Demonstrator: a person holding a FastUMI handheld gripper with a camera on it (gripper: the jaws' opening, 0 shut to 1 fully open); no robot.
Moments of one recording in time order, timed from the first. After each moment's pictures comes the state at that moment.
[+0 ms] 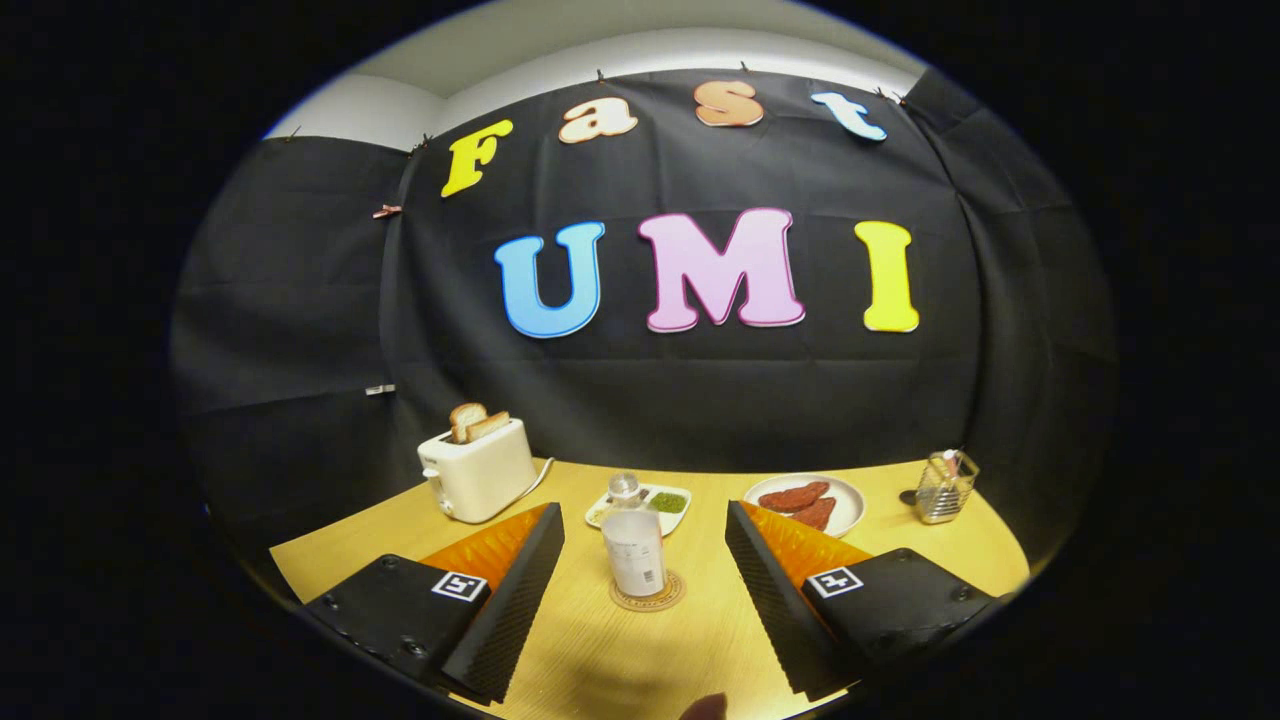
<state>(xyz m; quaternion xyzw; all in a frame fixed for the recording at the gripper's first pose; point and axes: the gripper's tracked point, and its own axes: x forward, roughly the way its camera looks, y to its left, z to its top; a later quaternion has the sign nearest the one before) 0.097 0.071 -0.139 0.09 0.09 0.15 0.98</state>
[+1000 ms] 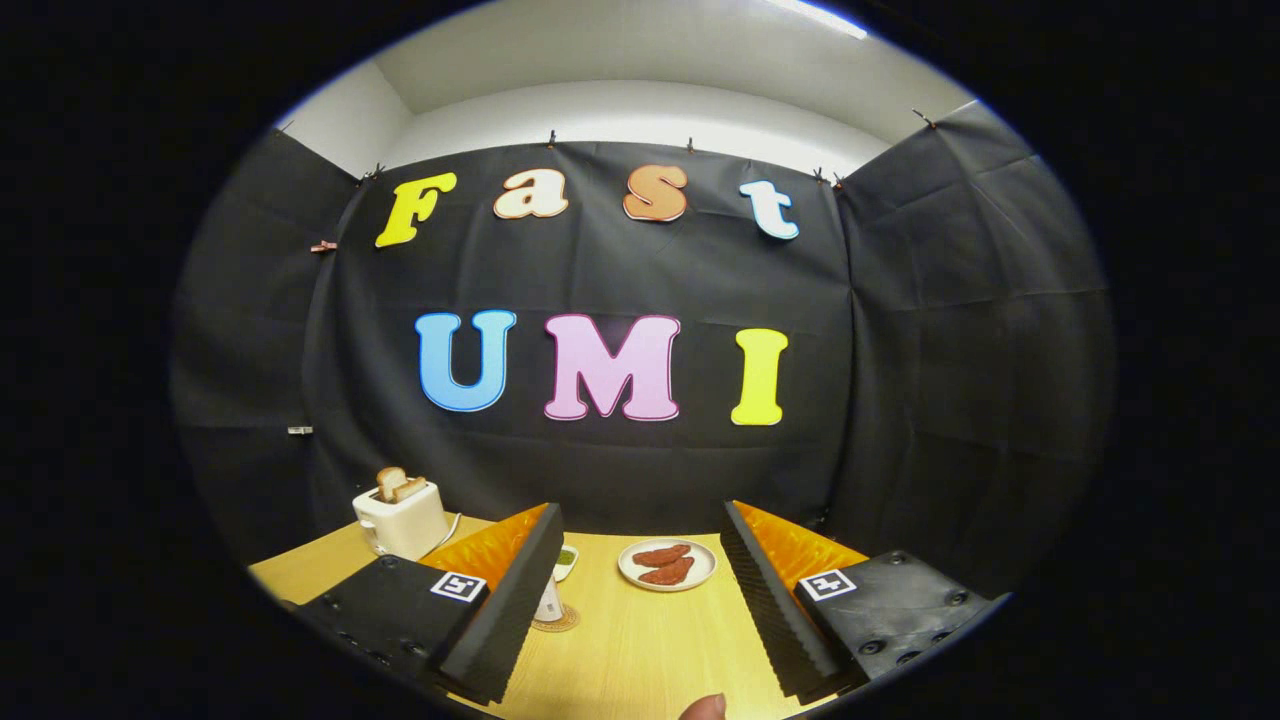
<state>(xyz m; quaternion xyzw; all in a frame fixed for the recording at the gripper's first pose) 0.030 -0.035 -0.014 0.04 0.02 0.00 1.00</state>
